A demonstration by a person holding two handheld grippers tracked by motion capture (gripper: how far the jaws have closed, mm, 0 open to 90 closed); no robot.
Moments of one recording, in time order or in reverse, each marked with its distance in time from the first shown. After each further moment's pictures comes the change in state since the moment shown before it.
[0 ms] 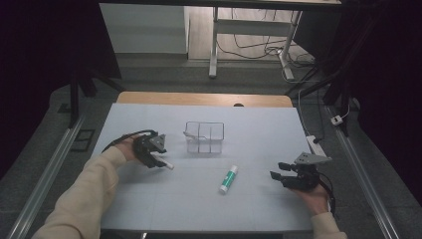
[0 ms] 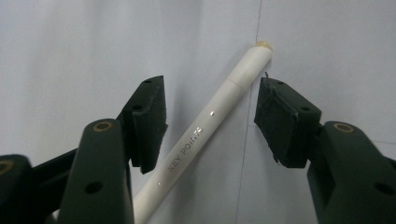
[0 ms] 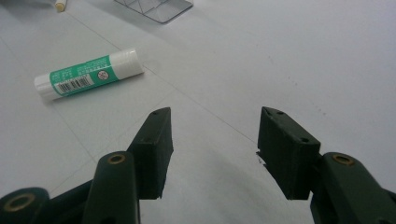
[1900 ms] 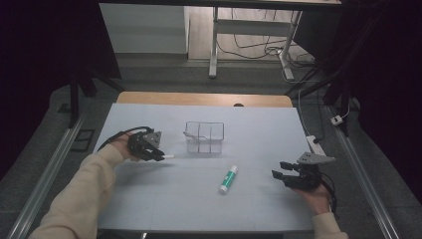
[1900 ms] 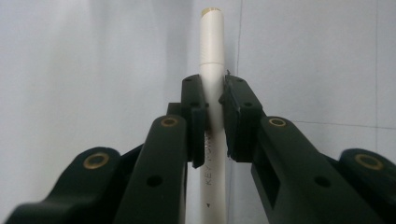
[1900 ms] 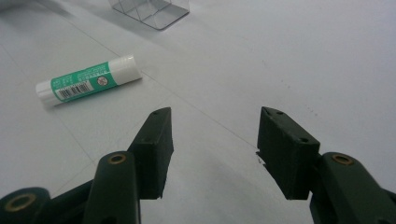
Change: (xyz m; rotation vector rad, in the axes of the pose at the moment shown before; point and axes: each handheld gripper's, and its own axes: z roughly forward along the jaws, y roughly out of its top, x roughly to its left) left arm -0.001 -0.003 -0.023 -0.043 -0.016 0.017; right arm -0.002 0.000 -0.005 -0.023 -0.006 0.015
